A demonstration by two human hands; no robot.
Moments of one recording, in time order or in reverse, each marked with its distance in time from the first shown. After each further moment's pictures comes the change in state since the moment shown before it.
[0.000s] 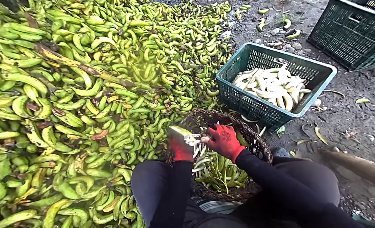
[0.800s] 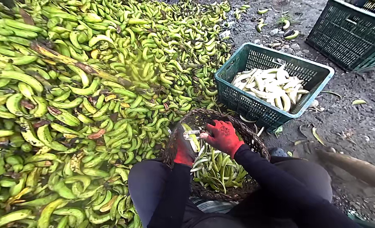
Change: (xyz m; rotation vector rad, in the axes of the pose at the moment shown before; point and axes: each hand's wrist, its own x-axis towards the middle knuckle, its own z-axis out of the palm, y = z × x) left_hand -0.016 -0.004 0.002 -0.106 -0.329 -0.106; right_hand 0.010 0.012 -0.005 -0.020 0.035 -0.008
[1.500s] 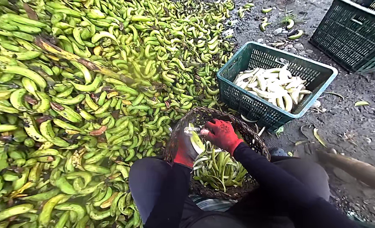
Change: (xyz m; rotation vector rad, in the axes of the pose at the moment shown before) left_hand -0.015 0.012 -0.001 -0.136 -0.169 -0.068; right_hand 0.005 0.000 0.004 0.076 -0.018 -0.020
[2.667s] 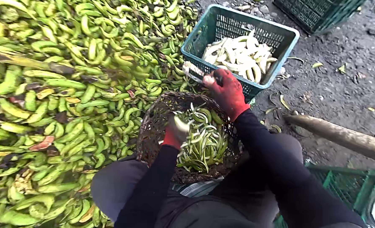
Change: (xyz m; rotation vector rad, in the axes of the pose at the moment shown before) left_hand 0.034 -0.075 0.018 0.475 0.012 -0.249; right_hand -0.024 0.064 -0.086 0.220 0.486 0.337
